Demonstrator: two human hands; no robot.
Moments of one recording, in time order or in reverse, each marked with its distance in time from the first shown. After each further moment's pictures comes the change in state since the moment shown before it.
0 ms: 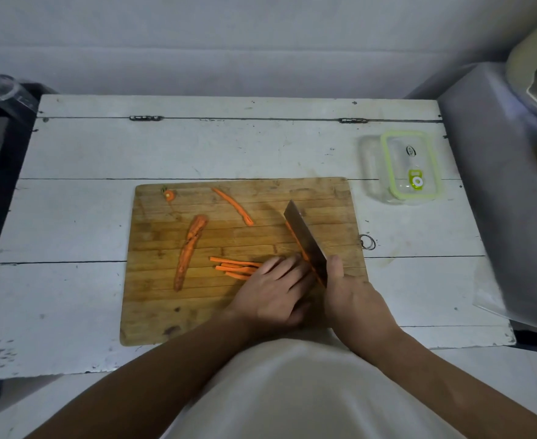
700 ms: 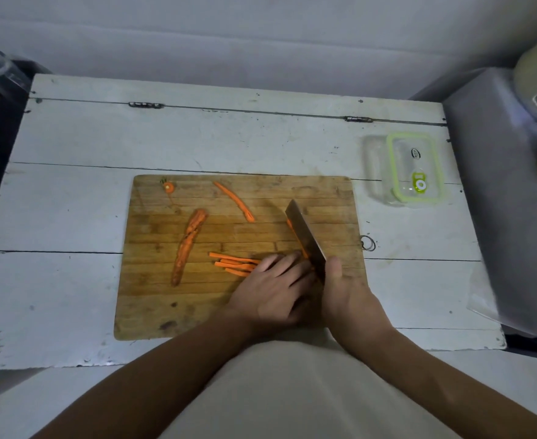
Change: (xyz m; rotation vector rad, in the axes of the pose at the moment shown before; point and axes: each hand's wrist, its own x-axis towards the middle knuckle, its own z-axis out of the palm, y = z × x) left_hand 0.001 -0.003 0.005 -0.061 0.014 -0.028; right_hand 0.005 -0.008 -0.001 0.067 -0.048 0.052
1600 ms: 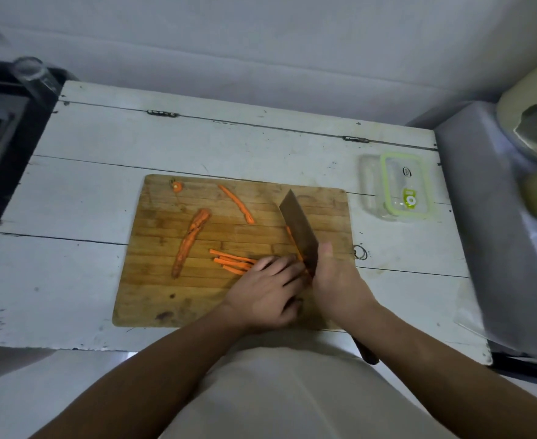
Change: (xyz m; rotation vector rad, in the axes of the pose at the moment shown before) left_hand -0.004 0.007 -0.001 0.020 0.099 0.007; right_hand 0.023 0.003 -0.004 0.053 0.116 -0.066
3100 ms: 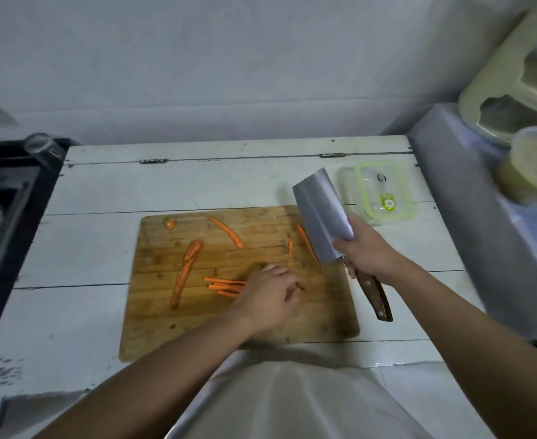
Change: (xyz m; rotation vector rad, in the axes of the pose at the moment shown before) left_hand 0.037 0.011 -0.034 -0.272 -0.131 -0.293; right_hand 0.049 0.079 -0.056 0.837 -0.101 0.085
